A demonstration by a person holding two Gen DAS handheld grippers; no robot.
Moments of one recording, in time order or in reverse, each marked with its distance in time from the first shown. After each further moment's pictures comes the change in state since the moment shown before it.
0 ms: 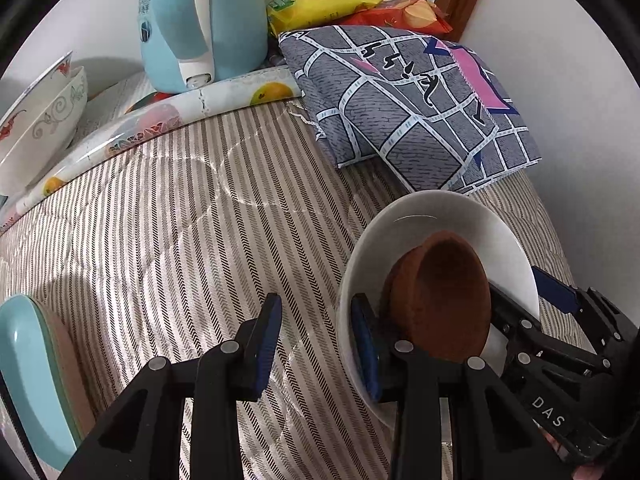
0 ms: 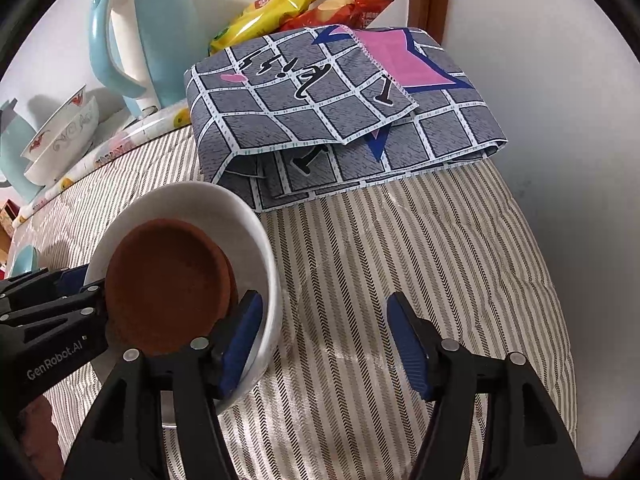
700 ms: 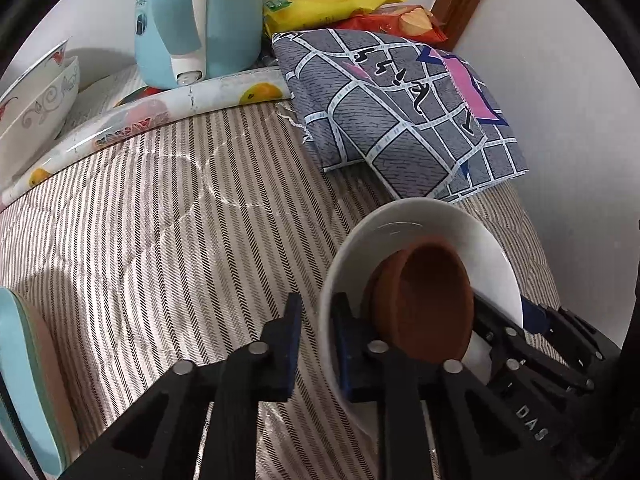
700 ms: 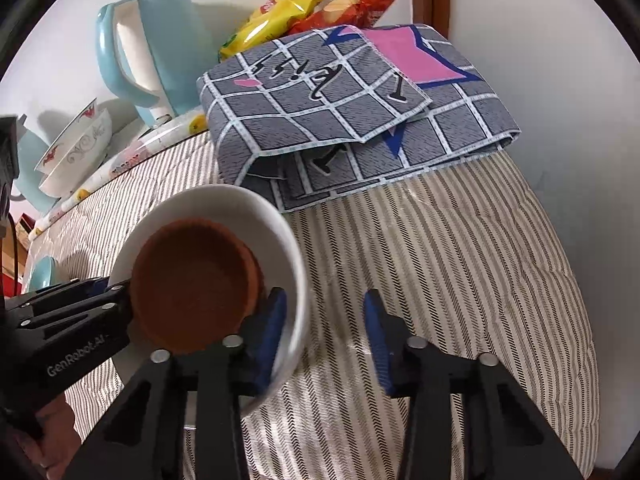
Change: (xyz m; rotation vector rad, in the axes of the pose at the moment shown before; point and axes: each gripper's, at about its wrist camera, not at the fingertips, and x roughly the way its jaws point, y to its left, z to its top) left arm 0.003 -0.003 -0.003 -0.029 -0.027 -0.060; right arm -0.004 0.007 -0.002 0.036 -0.005 0.061
